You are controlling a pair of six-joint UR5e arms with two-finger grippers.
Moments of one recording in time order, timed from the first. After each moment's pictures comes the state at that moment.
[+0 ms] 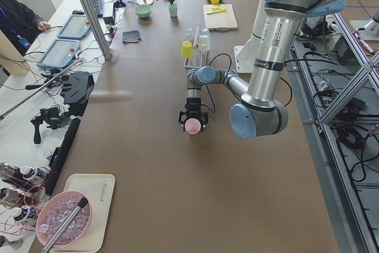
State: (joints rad) left arm -0.51 -1.86 -1.66 -0.92 -1.43 0.39; right arm 1.00 -0.91 1.41 -2.05 1.93 -0.29
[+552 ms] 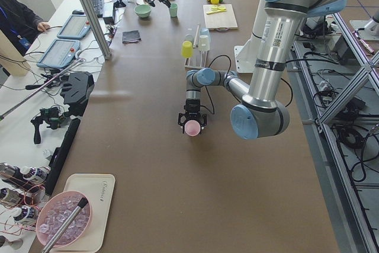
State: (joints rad) left arm -0.53 -1.84 -1.67 -0.96 -1.43 0.41; right arm 0.98 -0.80 1.17 -2.06 1.92 -0.40
